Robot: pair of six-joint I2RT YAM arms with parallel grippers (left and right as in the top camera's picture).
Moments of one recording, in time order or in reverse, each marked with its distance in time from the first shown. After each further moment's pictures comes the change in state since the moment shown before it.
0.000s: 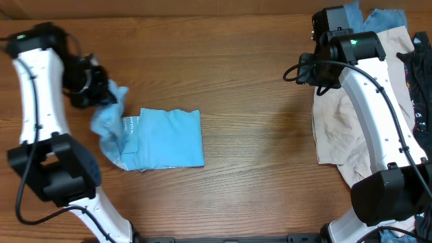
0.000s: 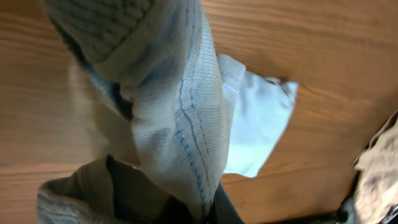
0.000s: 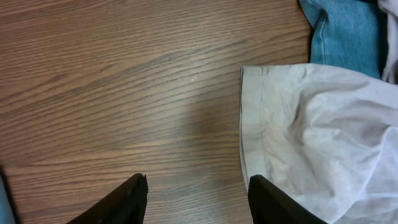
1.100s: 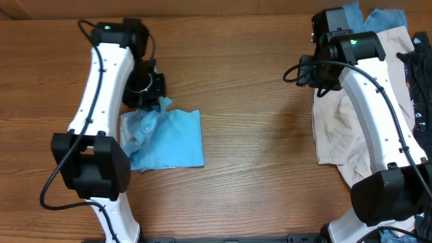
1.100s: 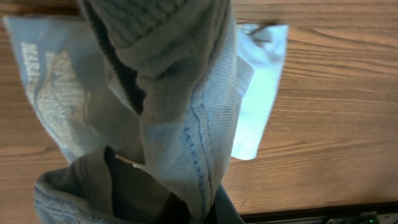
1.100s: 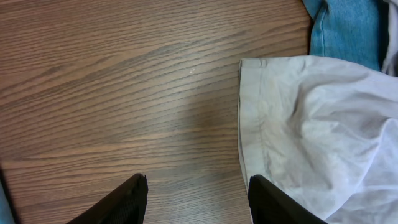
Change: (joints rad) left arm -0.382 0.000 -0.033 -0.017 -0.177 -0.166; right arm 0.000 0.000 0.000 -0.024 0.000 0.000
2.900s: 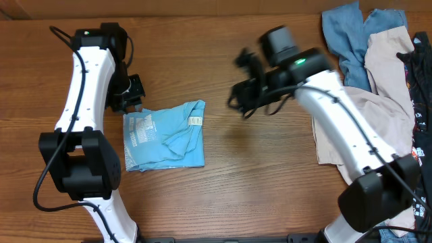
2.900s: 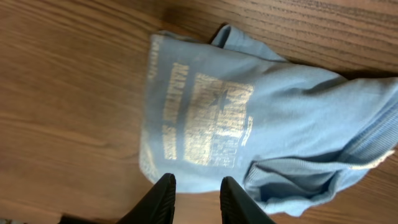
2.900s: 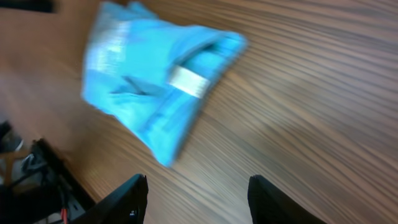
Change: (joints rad) left arm 0.130 0.000 -0.091 0.097 -0.185 -0.148; right arm 0.283 0.008 -0.127 0.185 -0.589 -0.286
